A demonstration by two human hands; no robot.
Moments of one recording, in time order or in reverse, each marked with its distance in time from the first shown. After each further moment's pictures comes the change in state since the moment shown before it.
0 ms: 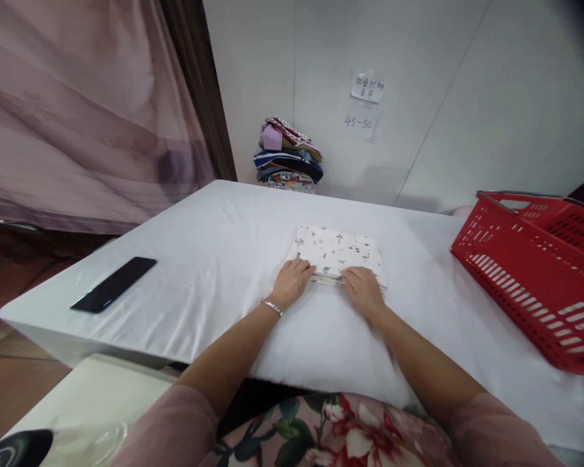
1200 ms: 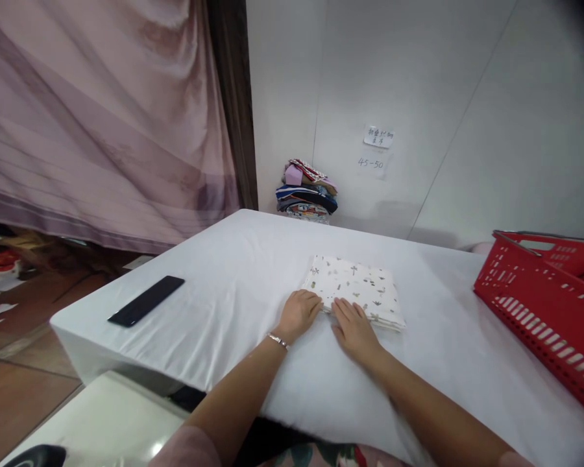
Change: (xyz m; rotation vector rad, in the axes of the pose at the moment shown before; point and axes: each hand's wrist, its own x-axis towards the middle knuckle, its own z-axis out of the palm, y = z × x) left_hand -0.014 -0.006 -0.017 -0.228 0.029 -0.183; right_hand 0.007 -0.053 0.021 -0.023 -0.258 -0.082
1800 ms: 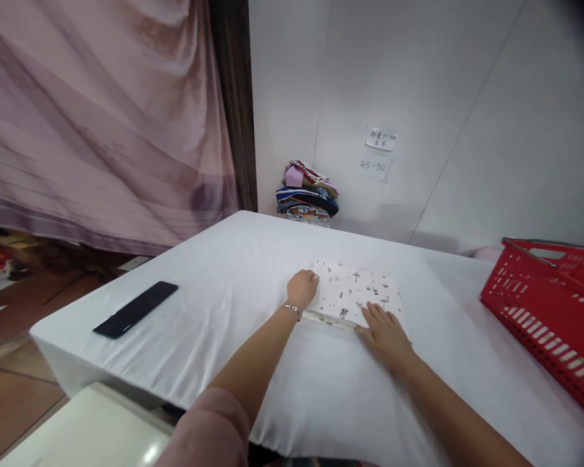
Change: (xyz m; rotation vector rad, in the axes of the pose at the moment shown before) left_hand 0.080 -0.027 0.007 -0.027 -0.080 -0.624; right_hand -0.018 0.066 -0.007 -0.070 -0.090 0.221
